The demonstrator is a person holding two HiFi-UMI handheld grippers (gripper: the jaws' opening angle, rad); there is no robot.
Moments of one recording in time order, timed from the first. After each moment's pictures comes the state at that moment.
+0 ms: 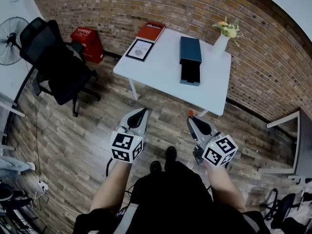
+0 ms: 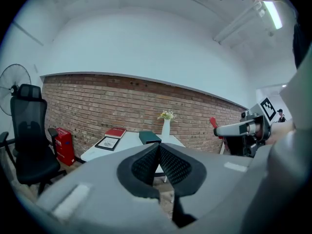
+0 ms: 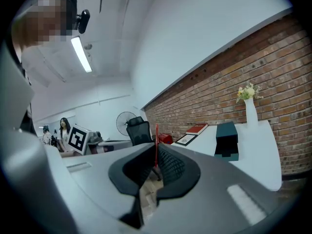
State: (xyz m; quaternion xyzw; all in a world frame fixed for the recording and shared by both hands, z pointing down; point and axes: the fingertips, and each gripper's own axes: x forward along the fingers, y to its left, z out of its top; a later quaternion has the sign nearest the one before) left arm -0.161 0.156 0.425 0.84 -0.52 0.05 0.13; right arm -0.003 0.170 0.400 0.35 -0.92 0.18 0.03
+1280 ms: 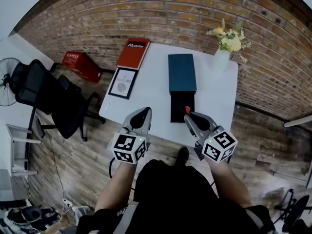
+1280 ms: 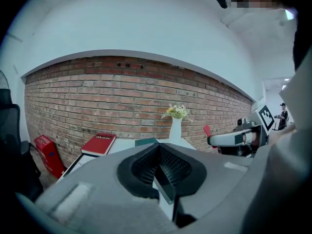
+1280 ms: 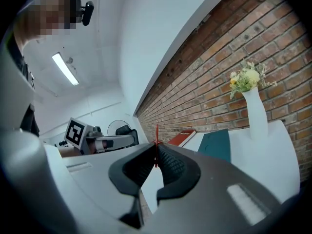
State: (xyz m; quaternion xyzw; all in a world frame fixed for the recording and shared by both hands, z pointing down) left arm -0.068 -0.163 0.433 0.85 -0.50 0.11 0.13; right arm 0.066 -0.143 0.442 0.34 -0.91 0.23 -0.01
